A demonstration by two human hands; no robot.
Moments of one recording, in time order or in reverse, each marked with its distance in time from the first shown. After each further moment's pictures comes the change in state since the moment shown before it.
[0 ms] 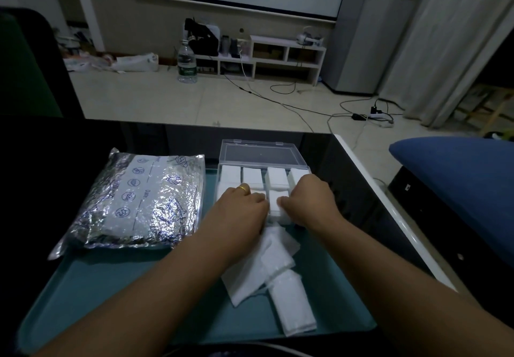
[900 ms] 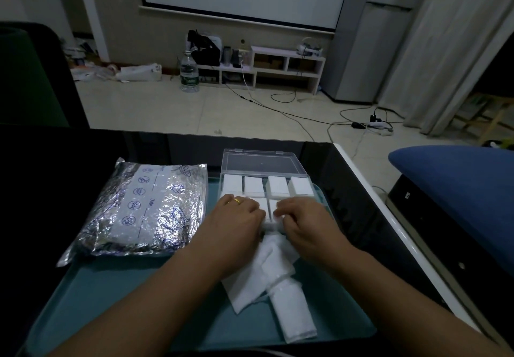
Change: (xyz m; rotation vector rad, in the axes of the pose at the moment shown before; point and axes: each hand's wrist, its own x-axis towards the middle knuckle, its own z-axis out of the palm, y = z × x) left_hand -0.013 -0.007 -0.003 0.018 0.004 0.019; right_hand -0.032 0.016 -0.007 0.063 -0.062 -0.464
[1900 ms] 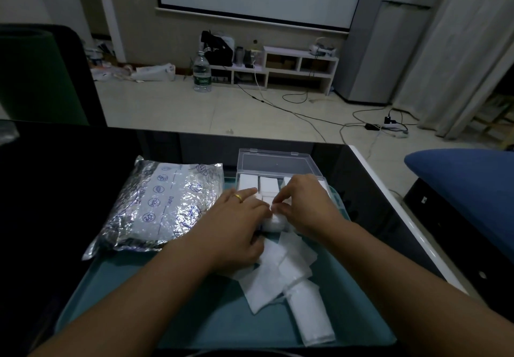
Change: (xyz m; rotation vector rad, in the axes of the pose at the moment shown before) left_hand -0.012 -0.030 -0.008 -0.159 -0.100 -0.004; right_hand 0.046 -0.020 0.008 -0.174 -0.023 0.015
